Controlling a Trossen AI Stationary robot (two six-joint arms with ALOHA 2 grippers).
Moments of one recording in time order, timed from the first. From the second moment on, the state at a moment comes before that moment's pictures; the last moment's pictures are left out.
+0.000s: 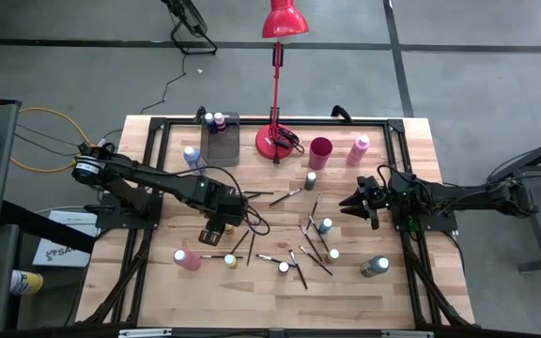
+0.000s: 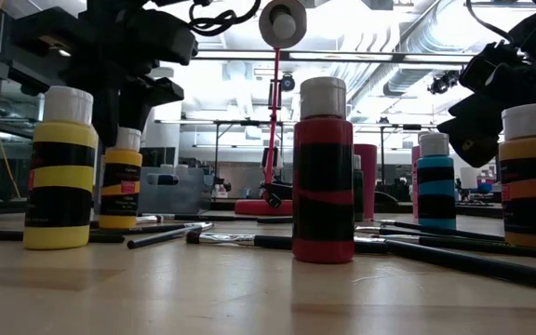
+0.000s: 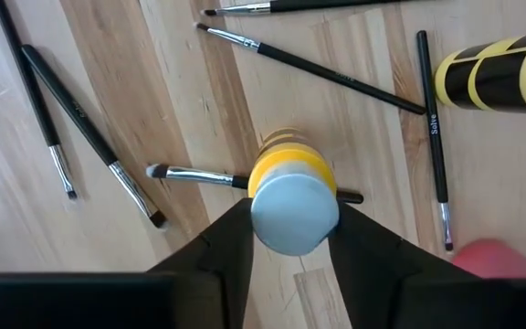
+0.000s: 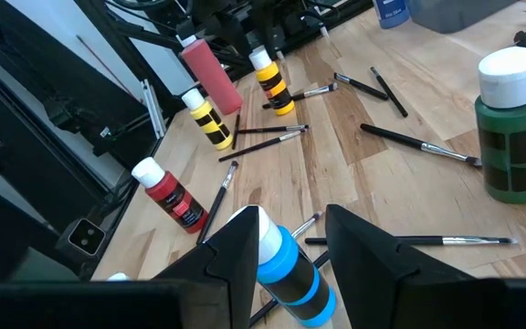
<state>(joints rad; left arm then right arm) -0.16 1.52 1.13 -0.94 0.00 0.10 -0.12 0.37 0.01 0.12 -0.26 0.47</state>
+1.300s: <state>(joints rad) -0.19 1.48 1.03 -0.81 -0.02 -0.01 -0.12 0.37 0.01 0.12 -0.26 0.47</state>
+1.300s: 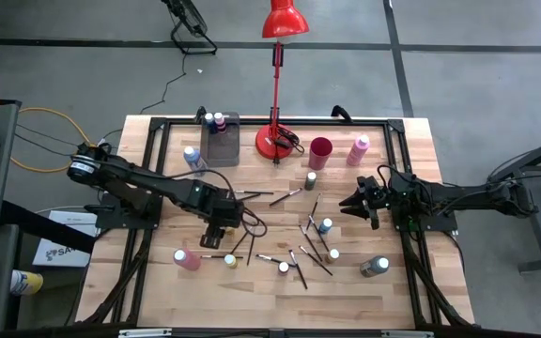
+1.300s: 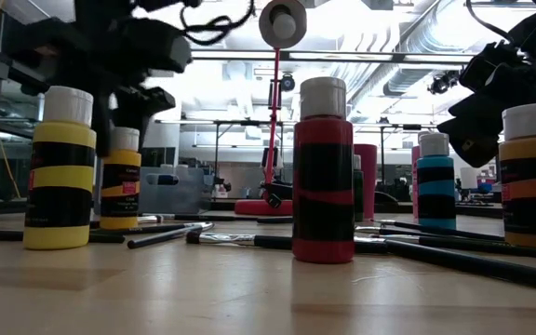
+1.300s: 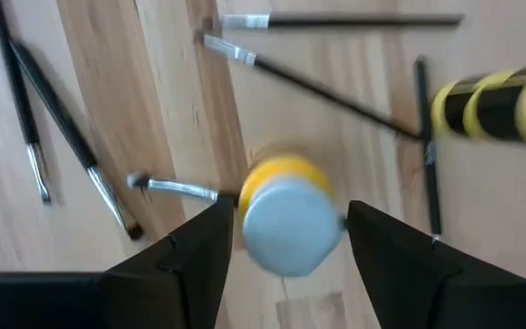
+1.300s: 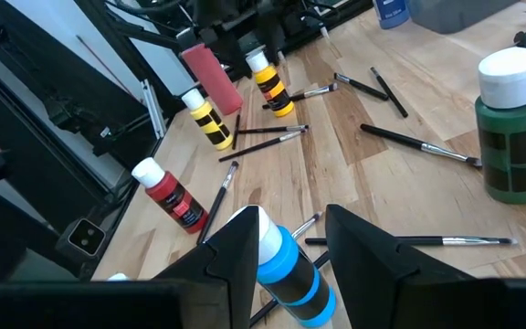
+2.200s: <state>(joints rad) -0.19 1.44 1.03 -0.80 -0.05 -0.01 -0.12 0.37 0.01 0.12 -0.26 0.47</state>
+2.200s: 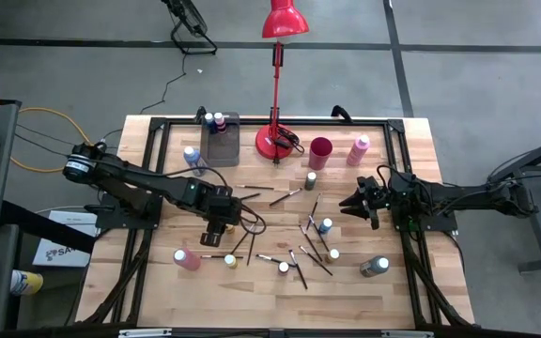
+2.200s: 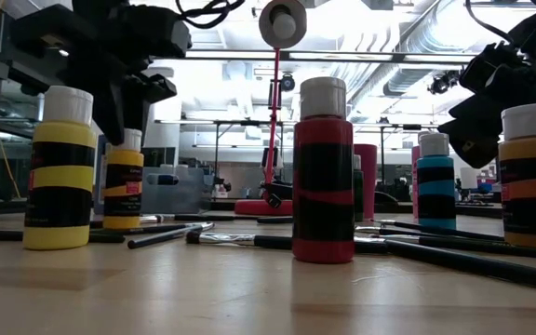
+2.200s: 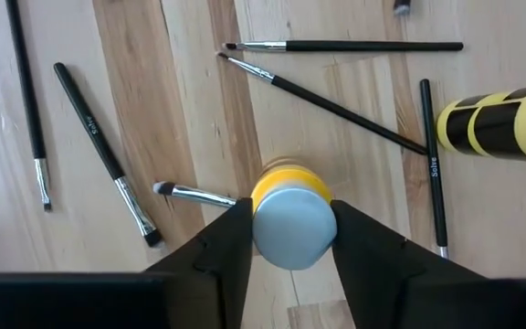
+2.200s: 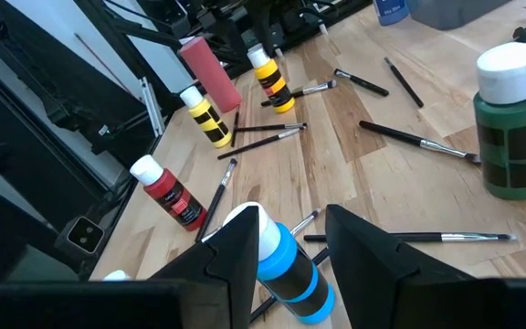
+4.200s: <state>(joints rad) 0.69 1.72 1.43 -0.82 -0.27 -0.07 -0.12 0.37 0.01 0.12 -0.26 0.47</state>
